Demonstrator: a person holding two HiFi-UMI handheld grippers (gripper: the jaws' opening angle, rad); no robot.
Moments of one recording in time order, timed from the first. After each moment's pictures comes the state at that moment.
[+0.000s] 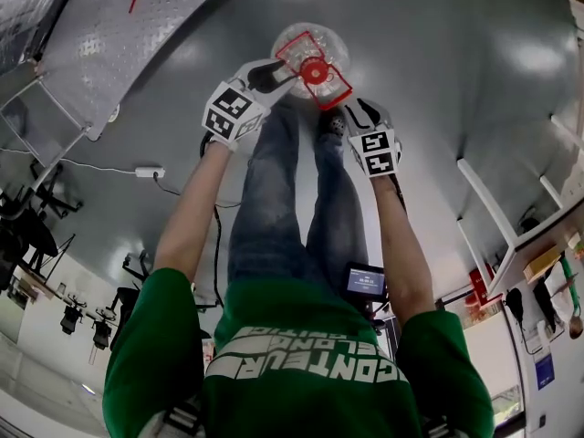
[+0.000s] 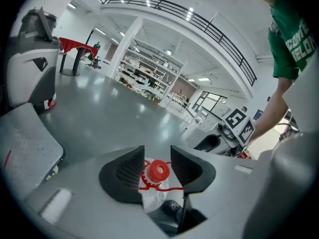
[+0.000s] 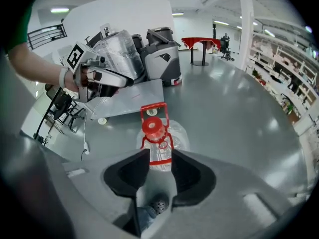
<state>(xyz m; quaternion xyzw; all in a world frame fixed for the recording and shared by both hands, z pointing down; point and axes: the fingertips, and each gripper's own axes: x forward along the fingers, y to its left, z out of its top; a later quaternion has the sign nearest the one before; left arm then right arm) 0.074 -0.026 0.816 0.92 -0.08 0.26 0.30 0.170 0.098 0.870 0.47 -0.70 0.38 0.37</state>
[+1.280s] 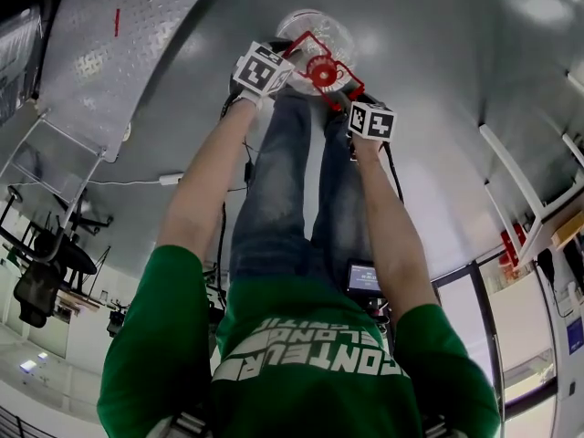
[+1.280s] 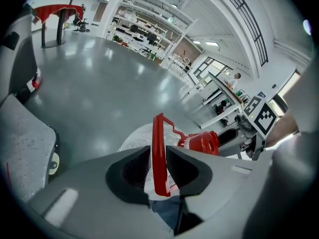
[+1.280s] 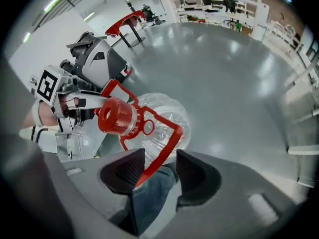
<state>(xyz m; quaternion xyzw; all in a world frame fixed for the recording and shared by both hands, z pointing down) 0.101 -0.050 0.955 0.83 0.01 0.47 0.31 0.160 0.119 0.973 0.57 -0.45 0.65 0.23</state>
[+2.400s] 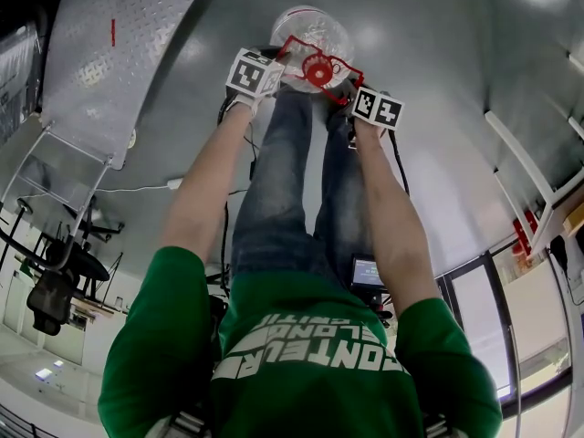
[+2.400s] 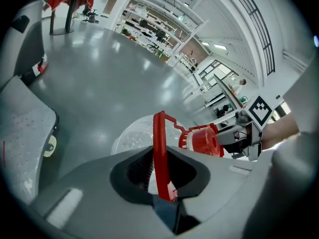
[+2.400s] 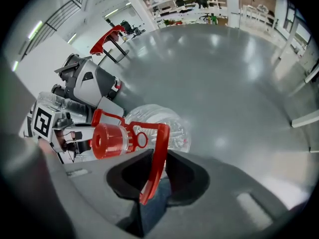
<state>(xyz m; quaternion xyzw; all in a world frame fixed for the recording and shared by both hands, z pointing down) 0.079 -0.034 0.966 0.81 -0.01 0.48 0.35 0.172 0.112 0.975 0.61 -0.40 0.67 0.14</state>
